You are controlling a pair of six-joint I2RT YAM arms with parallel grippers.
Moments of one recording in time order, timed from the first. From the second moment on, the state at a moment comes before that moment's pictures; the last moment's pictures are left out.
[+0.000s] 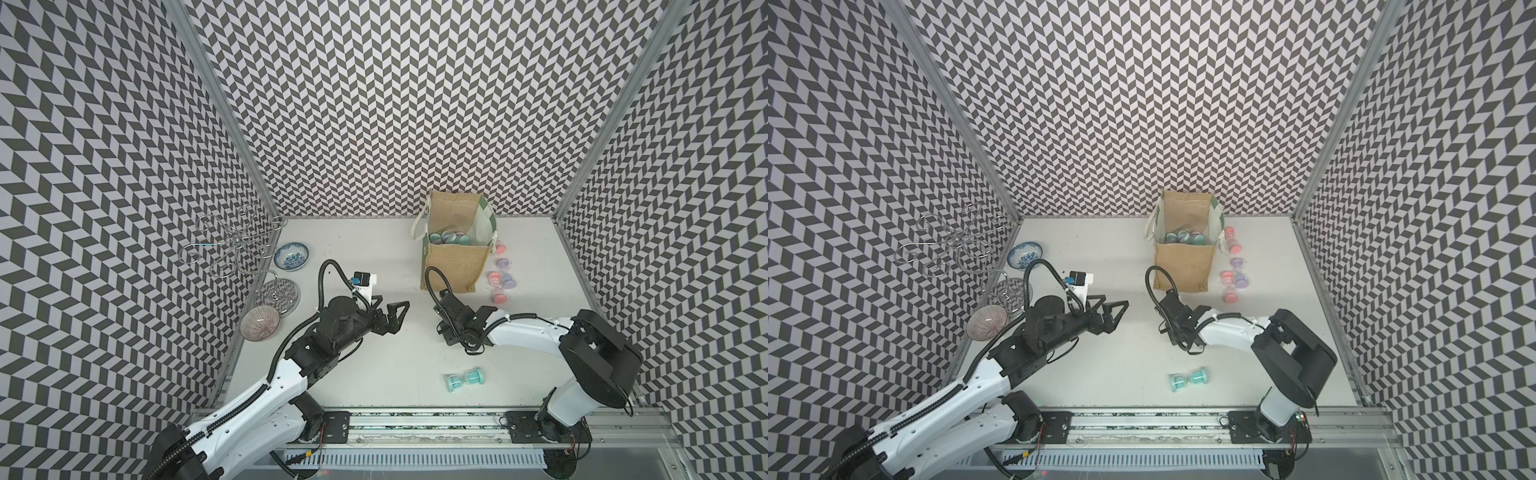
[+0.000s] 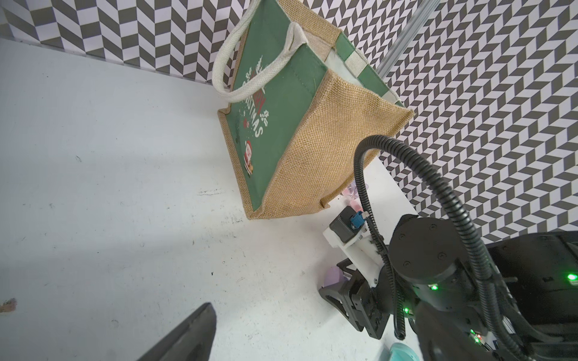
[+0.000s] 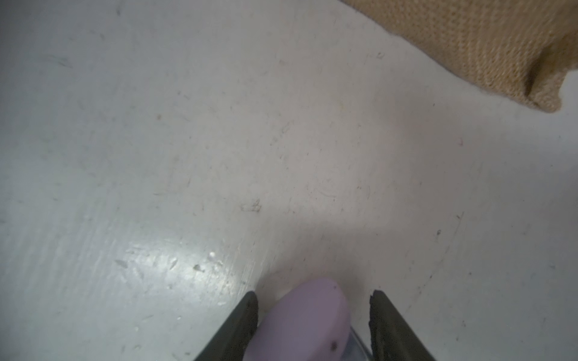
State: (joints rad) left arm -0.68 0.84 0.53 0.00 0.08 -0.52; right arm 0.82 1.63 0.83 -0.39 0.30 0.40
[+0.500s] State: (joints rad) left arm -0.68 0.84 0.53 0.05 0.10 -0.53; right arm 0.79 1.63 0.82 -0.33 0.26 0.41
